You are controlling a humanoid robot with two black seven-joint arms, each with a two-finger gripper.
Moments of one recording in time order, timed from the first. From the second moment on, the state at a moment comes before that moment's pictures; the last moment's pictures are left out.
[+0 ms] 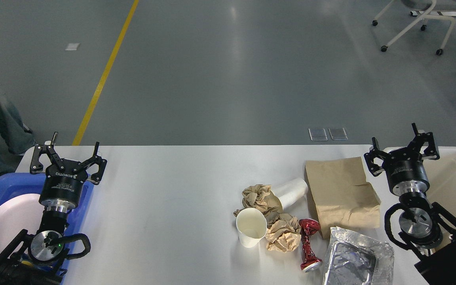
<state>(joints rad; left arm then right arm) -0.28 0.17 -1.38 -0.76 0.07 -0.61 -0.27 0.32 -0.34 1.08 0.91 0.00 0.15 0.46</state>
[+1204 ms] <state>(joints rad) -0.28 0.17 -1.38 -0.76 0.07 -0.61 -0.27 0.33 -0.39 1.07 0.95 -0.08 0.17 0.37</state>
